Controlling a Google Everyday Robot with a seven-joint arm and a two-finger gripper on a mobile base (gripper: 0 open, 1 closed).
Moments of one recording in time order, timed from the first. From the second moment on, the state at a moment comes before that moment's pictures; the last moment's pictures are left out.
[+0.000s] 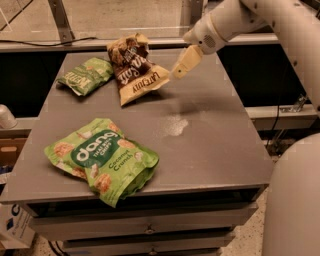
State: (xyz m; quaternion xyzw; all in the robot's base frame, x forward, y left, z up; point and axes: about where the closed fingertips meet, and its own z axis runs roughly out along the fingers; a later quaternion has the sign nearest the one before) arm 0.706 -0.055 0.916 -0.56 0.73 0.19 0.34
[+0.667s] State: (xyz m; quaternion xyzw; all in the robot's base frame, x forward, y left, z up) arm 0.676 -0.117 0.929 -0.59 0.70 0.22 0.34
